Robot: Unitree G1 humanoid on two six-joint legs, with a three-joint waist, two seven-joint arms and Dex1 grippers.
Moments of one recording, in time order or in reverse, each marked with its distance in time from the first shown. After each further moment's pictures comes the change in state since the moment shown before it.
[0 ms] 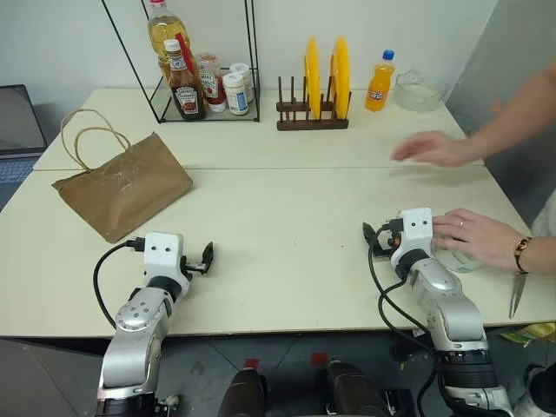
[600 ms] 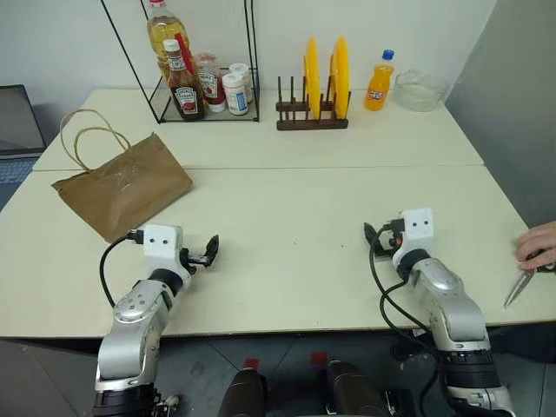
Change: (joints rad) left arm -0.036 0.051 0.068 -0.006 -0.163 0.087 -0.107; right arm -0.034 -0.039 0.002 -0.002 0.003 0.001 0.040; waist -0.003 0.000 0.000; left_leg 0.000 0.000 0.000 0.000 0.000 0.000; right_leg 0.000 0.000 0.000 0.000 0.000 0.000
